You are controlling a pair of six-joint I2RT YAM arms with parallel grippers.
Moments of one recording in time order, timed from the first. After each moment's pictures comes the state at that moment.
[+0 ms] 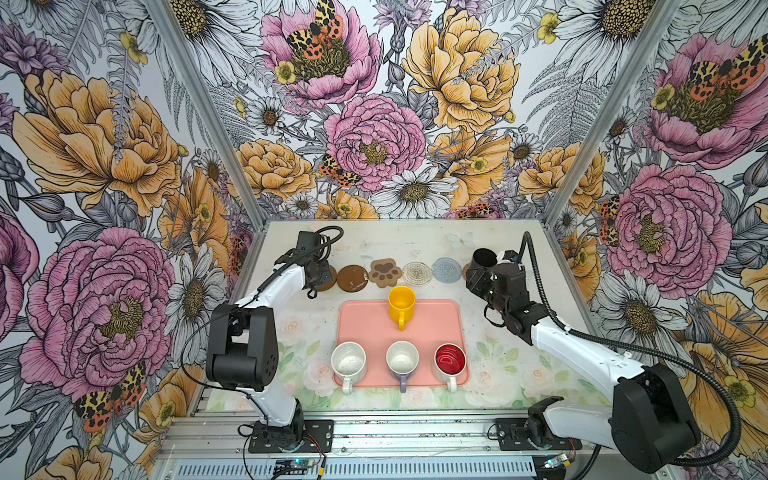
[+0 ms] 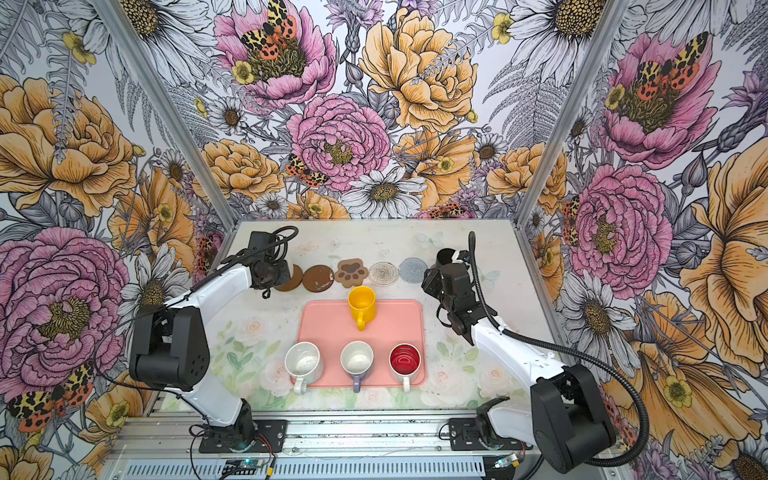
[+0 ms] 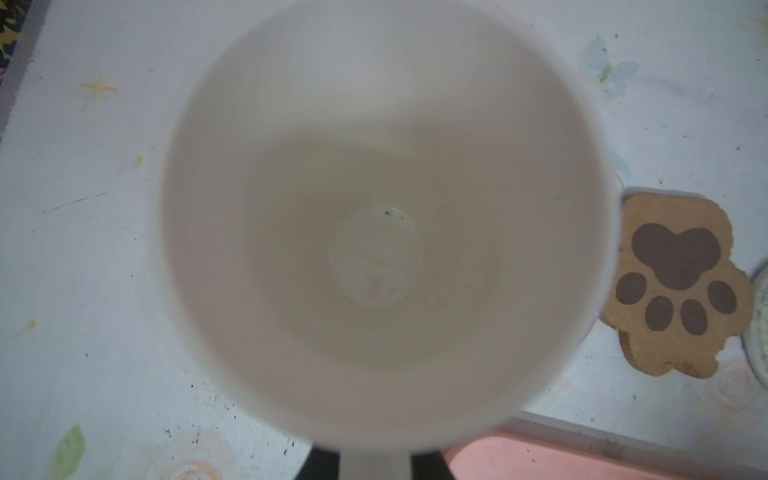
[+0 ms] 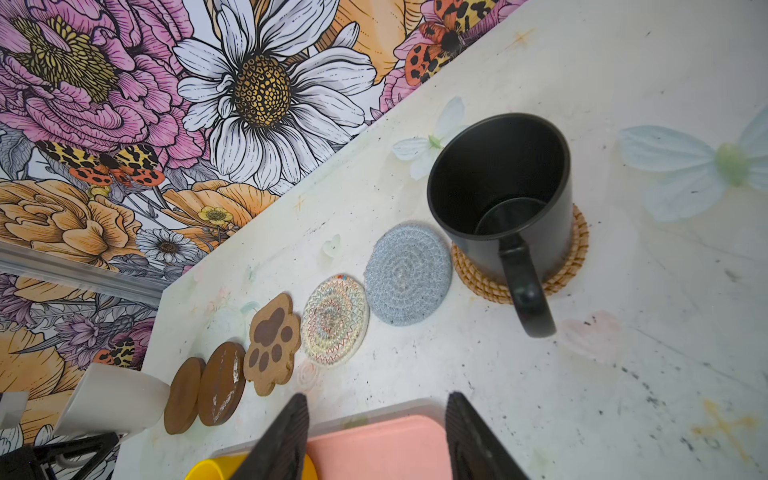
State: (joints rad) left arm -0.10 1.67 1.19 -0.54 -0.13 -0.34; right arm 0.35 1.24 0.71 0.01 0.10 0.78
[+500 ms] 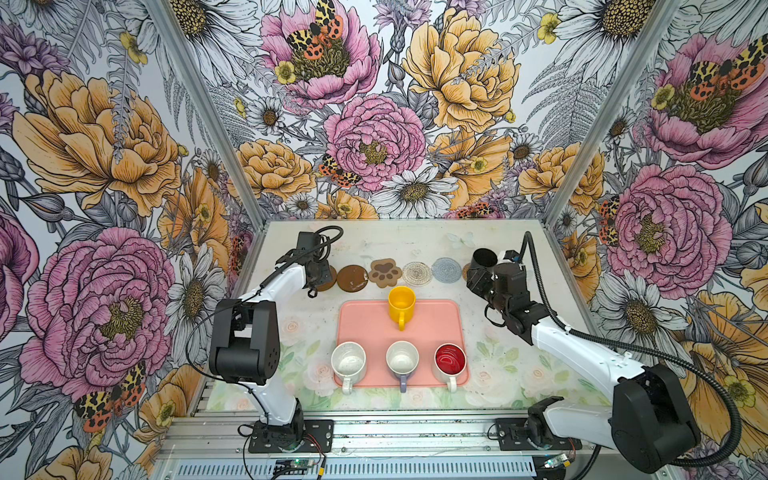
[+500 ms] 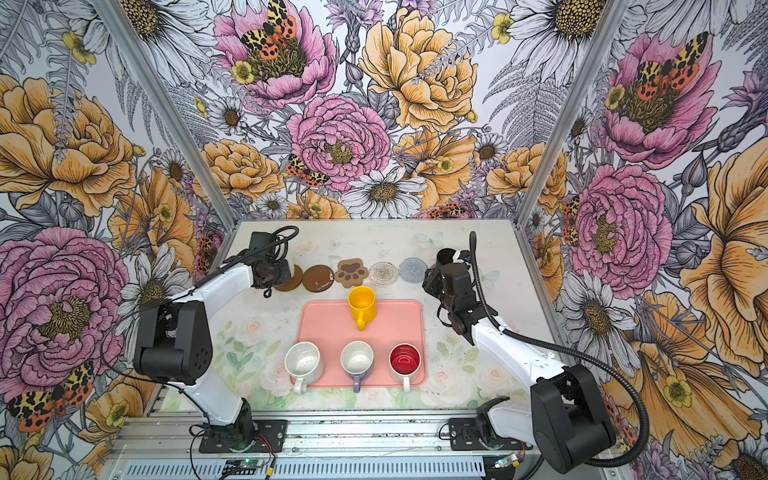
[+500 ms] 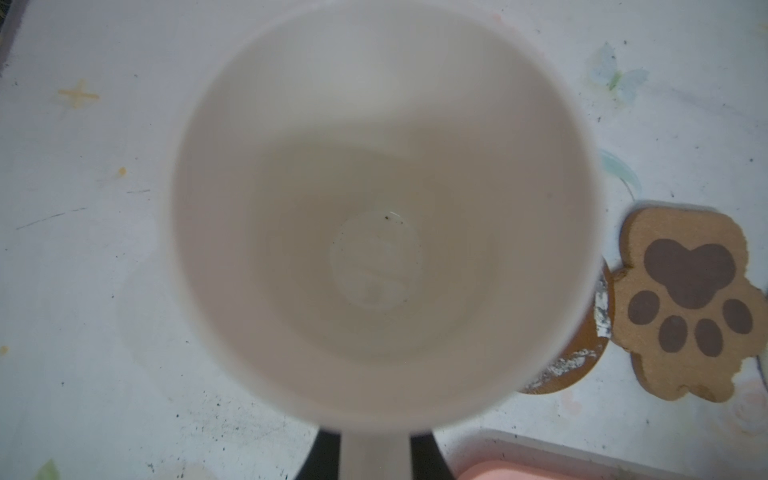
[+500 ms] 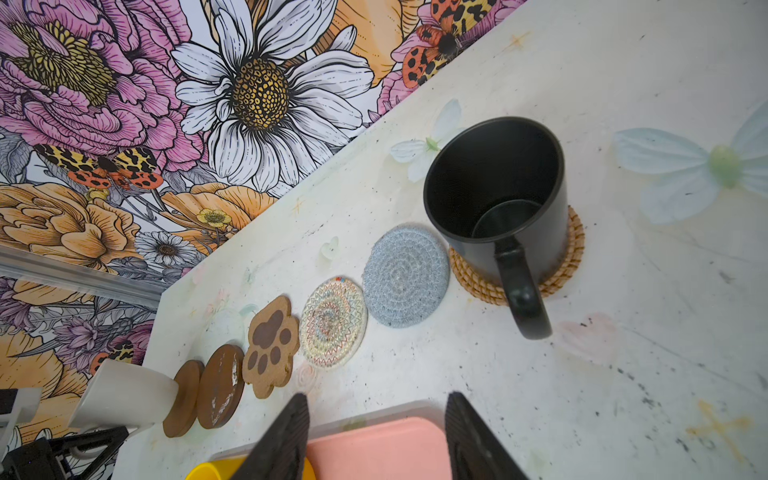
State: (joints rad) left arm -0.09 1.71 1.19 -0.49 -0.12 -0.33; right arm 0.35 1.24 0.71 0.01 0.10 0.78
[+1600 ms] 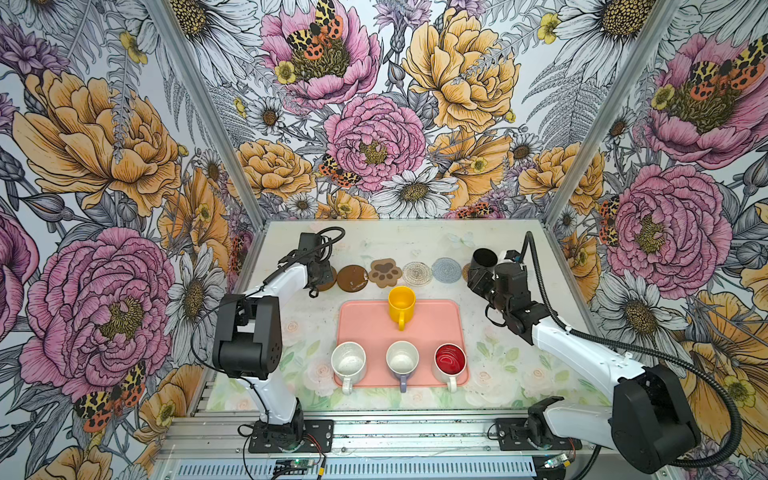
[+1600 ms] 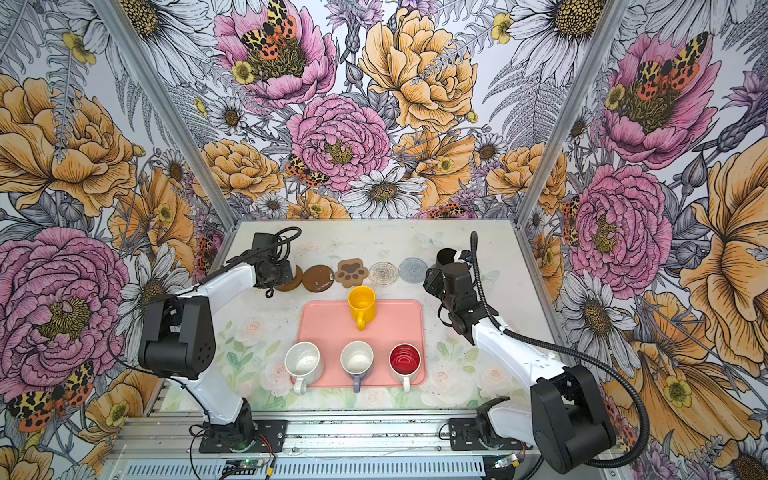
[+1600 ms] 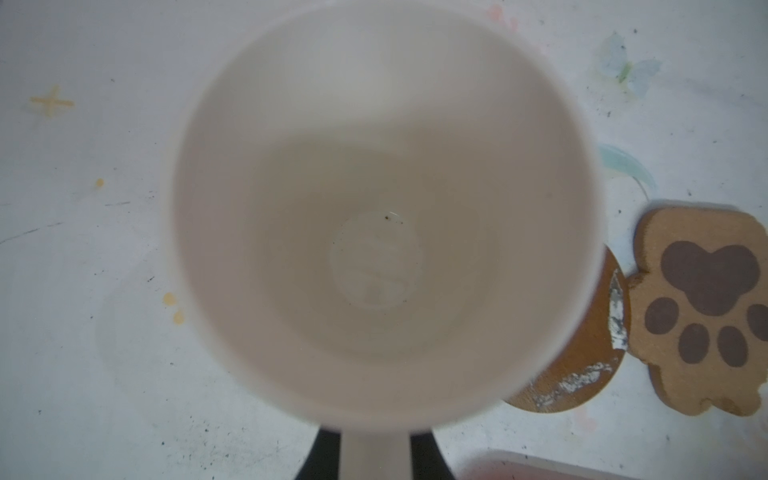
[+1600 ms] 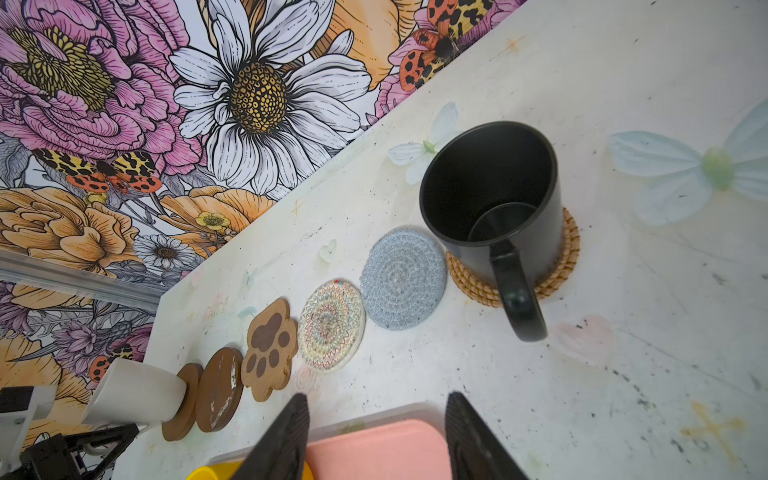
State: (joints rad) left arm -0.09 1.74 1.19 -0.46 -0.12 -0.31; right arm 0.34 1.24 0.71 0.01 0.10 0.78
